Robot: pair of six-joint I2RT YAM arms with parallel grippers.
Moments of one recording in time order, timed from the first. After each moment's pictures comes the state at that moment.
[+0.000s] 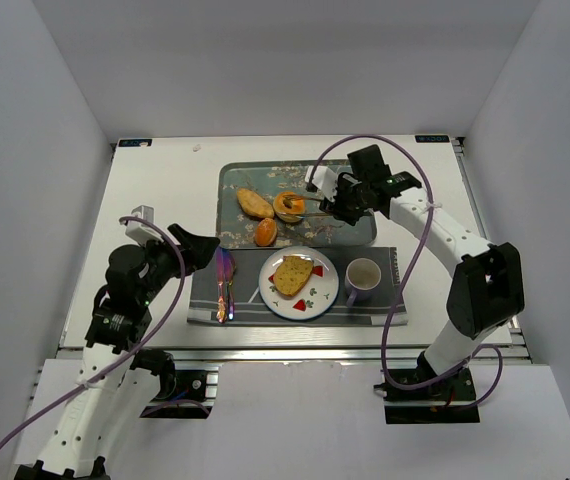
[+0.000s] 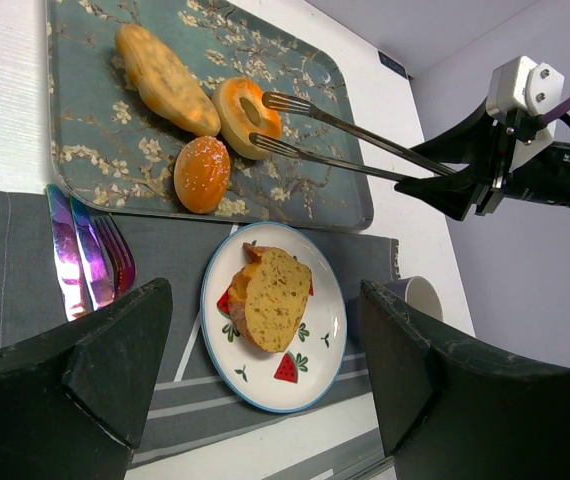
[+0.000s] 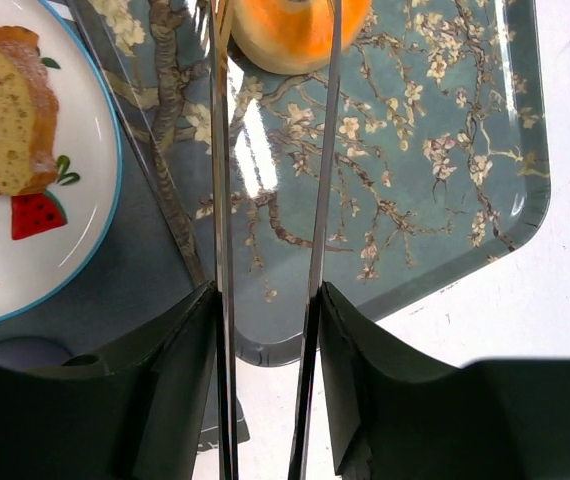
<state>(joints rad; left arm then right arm) -0.23 0.55 0.62 -0.30 0.18 -0.68 0.48 1.66 1.41 -0.63 -0.28 -0.85</state>
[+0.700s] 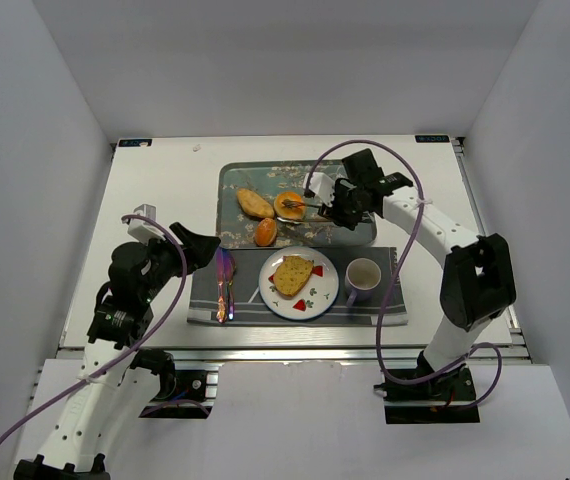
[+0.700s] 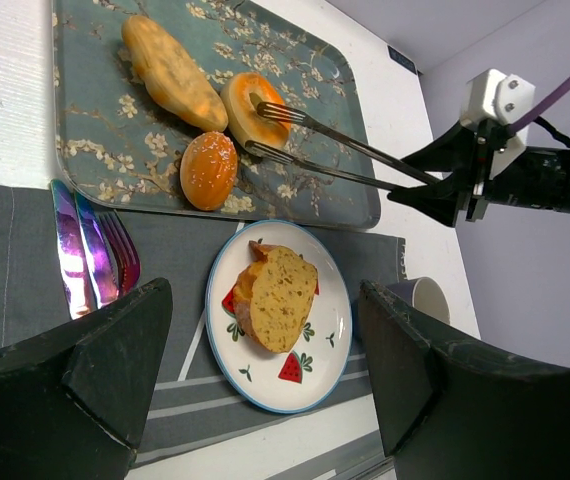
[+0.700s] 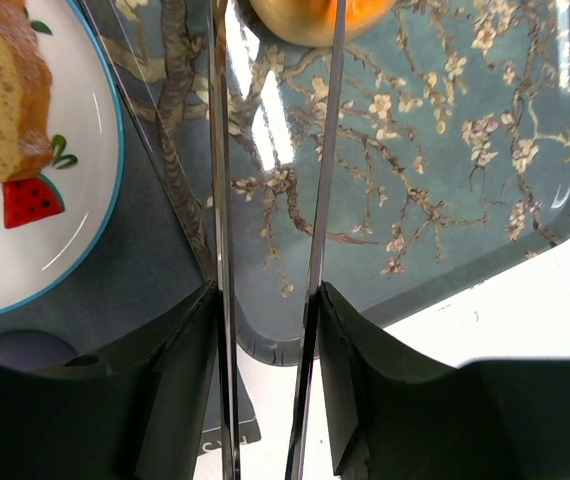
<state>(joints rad) -0.23 0.57 0.62 -0.29 0.17 -0.68 0.48 1.71 1.41 -0.65 -0.25 -0.86</state>
